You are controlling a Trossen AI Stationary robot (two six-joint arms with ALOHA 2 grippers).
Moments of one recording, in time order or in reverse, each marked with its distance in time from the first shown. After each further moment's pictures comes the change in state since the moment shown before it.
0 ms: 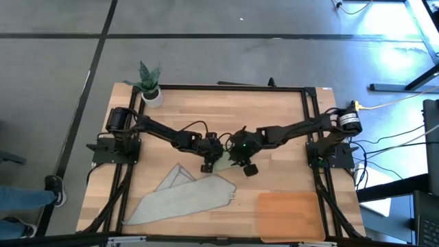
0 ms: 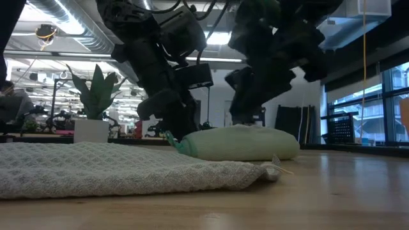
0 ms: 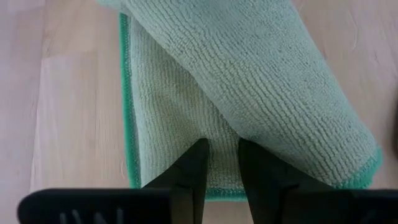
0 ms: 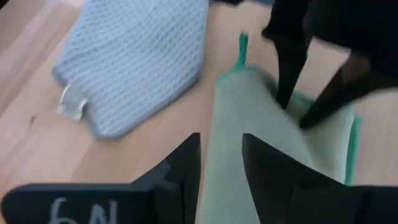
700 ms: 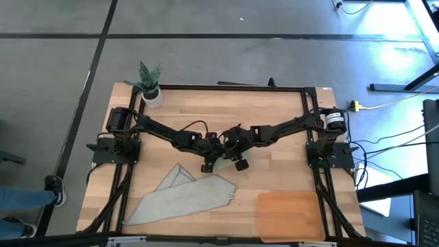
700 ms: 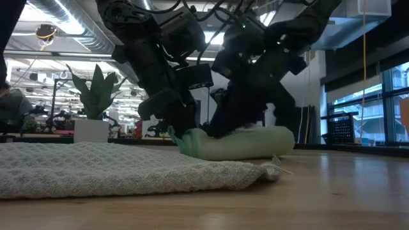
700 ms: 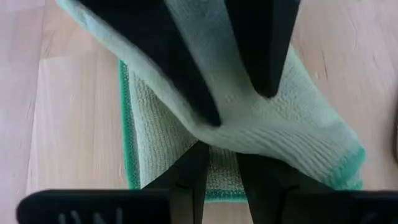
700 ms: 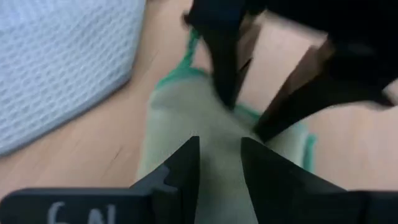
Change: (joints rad) left arm 0.000 0.002 -0.002 0.013 0.012 -0.002; right arm -0.078 0.158 0.000 0.228 0.036 -0.105
